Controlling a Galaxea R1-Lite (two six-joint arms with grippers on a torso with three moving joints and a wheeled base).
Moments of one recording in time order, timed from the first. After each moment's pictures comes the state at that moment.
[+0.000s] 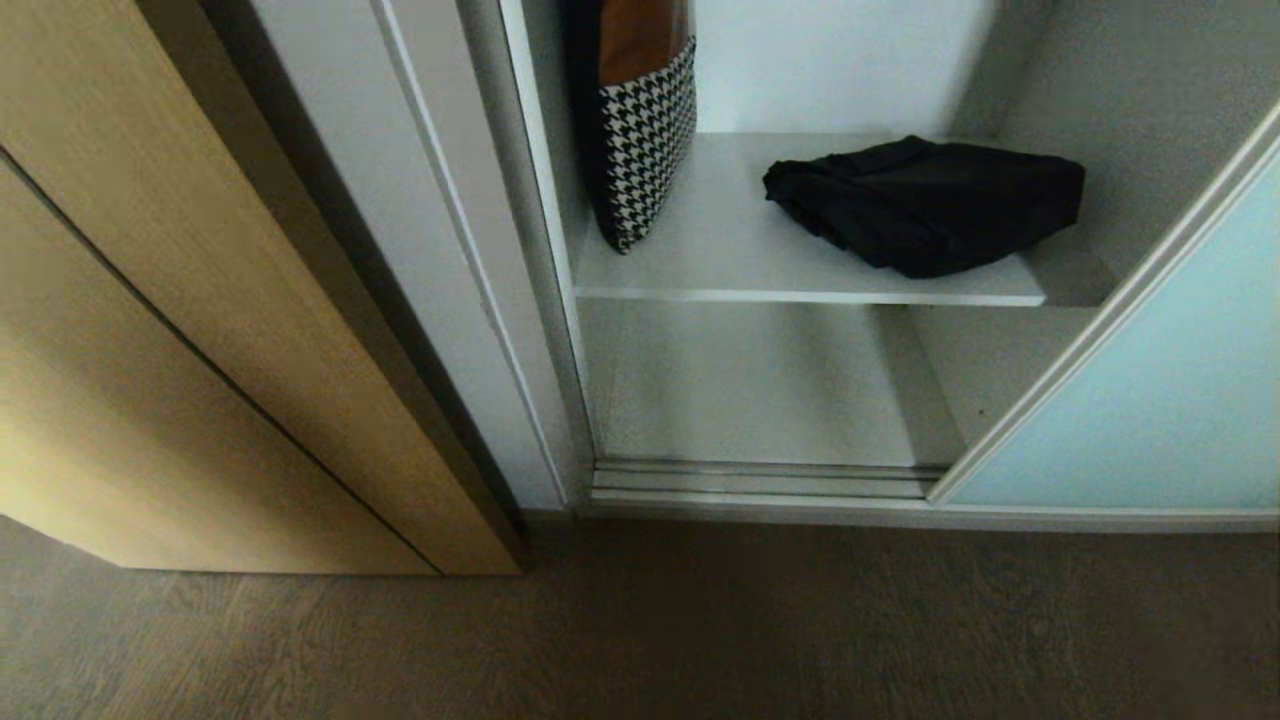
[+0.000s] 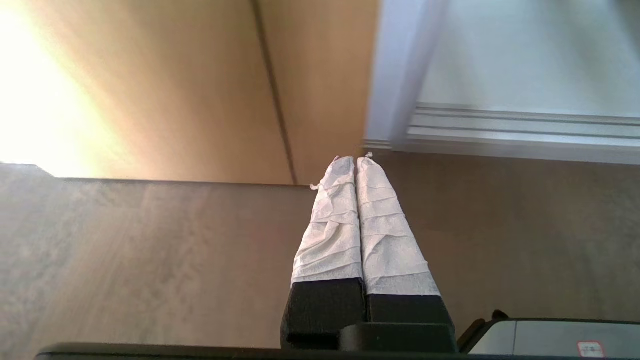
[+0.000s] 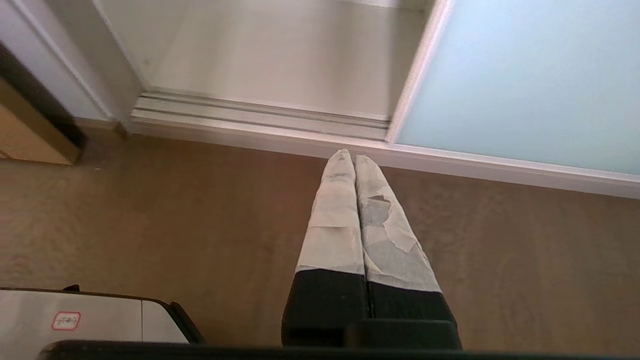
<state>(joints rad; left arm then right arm) 0.00 0.00 0.00 0.00 0.00 0.01 0.00 0.00 0.00 -0.01 0.02 -0.04</state>
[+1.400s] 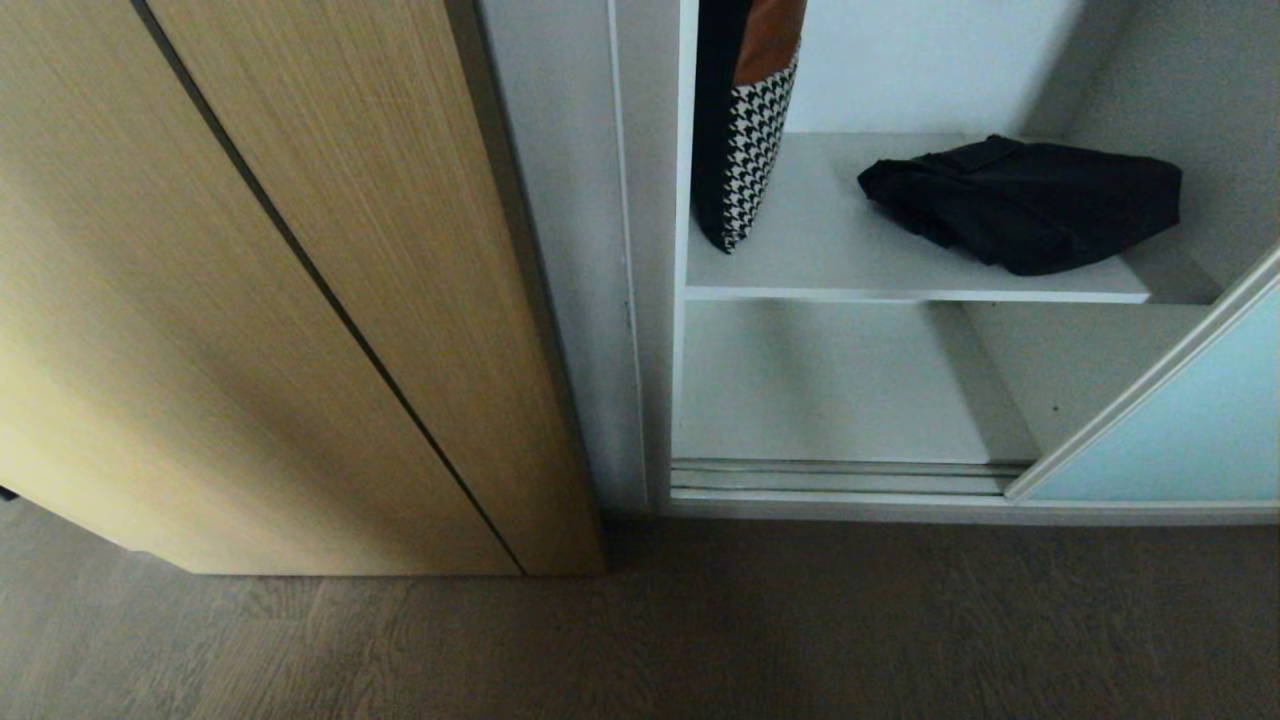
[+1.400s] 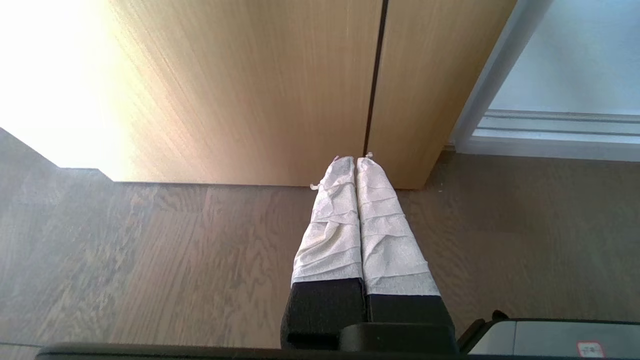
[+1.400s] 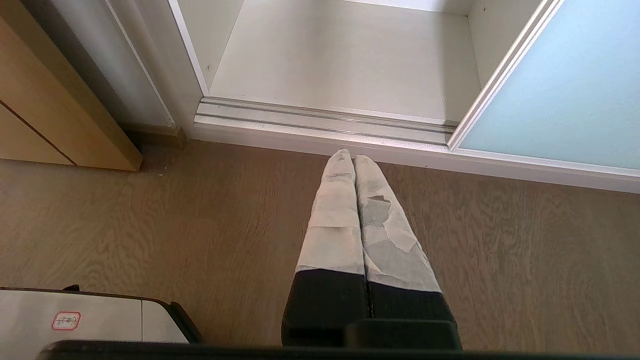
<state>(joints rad) 0.00 0.00 0.00 0.00 0.00 0.01 0.00 0.00 0.00 -0.01 0.02 -0.04</state>
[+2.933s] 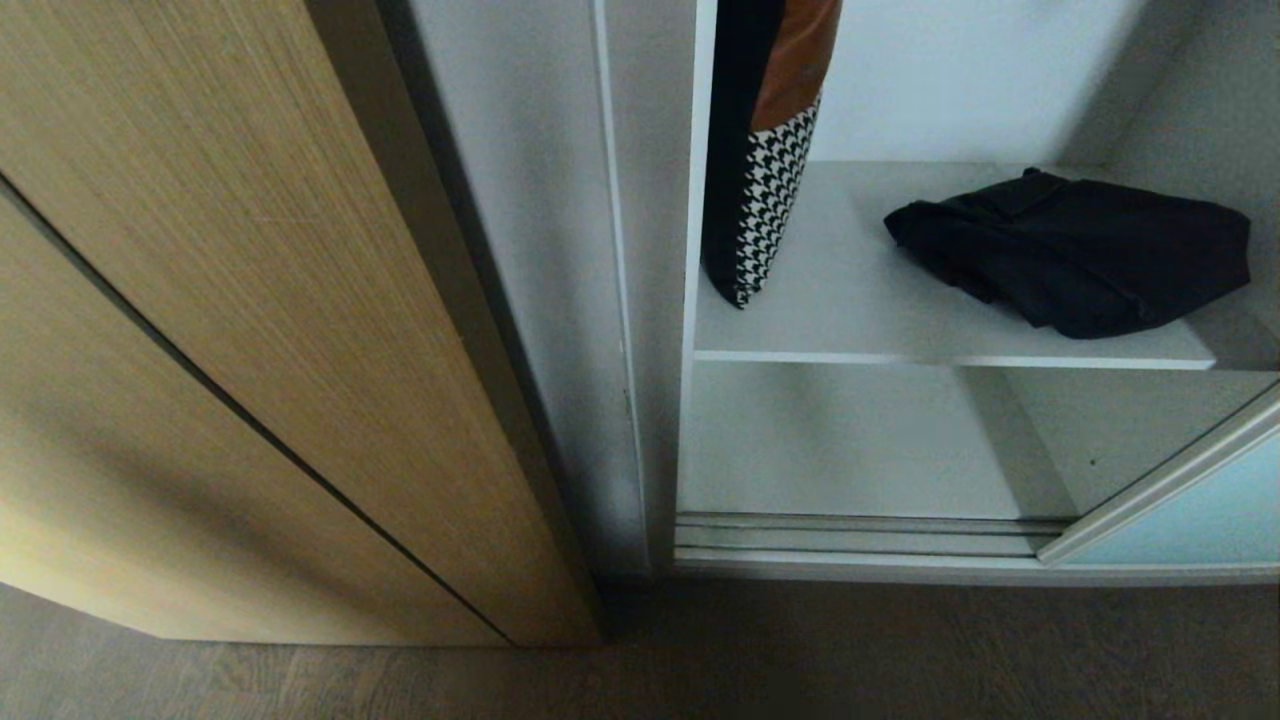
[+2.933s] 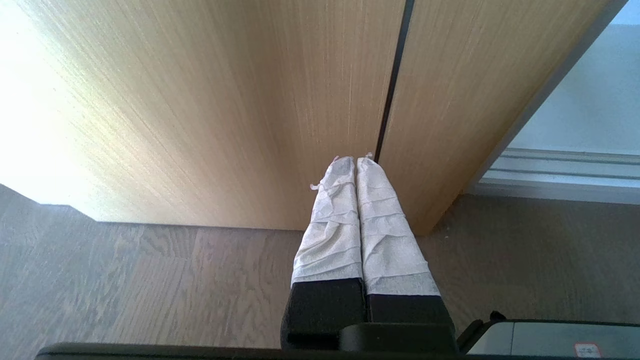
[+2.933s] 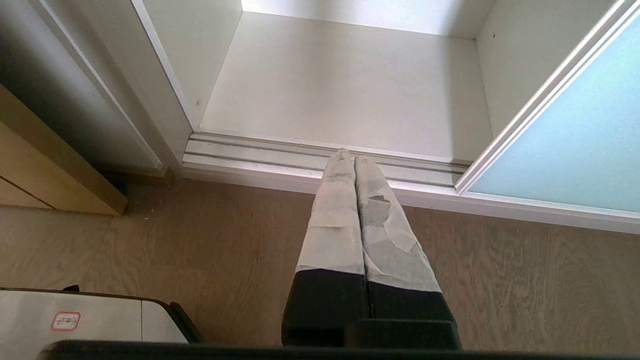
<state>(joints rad) 0.00 0.00 0.00 0.00 0.00 0.00 0.00 0.00 0.00 -0.01 0.02 -0.04</state>
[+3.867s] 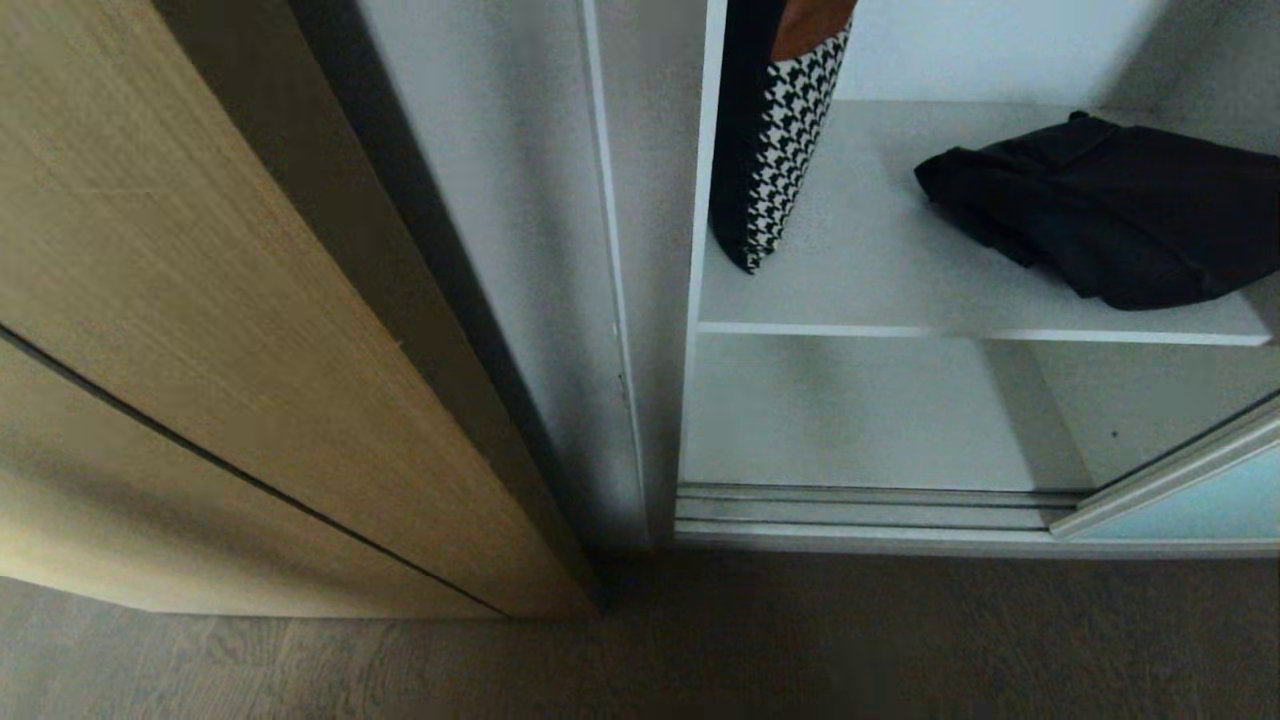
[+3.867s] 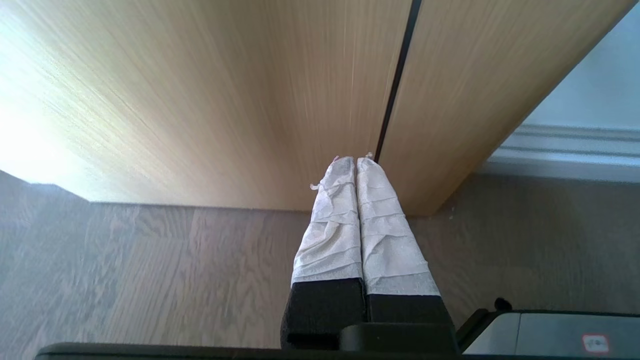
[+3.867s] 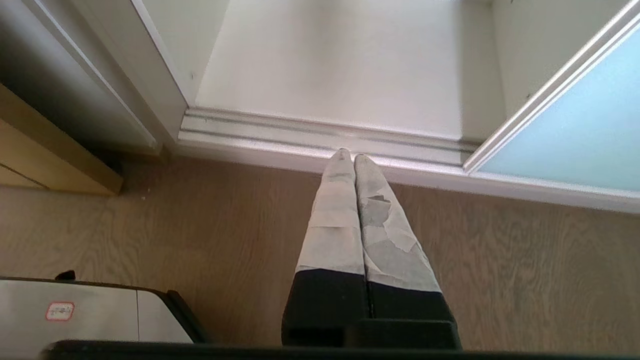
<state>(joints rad) 0.00 0.00 0.00 0.00 0.01 0.00 0.00 0.00 0.00 -0.01 0.02 -0.04</state>
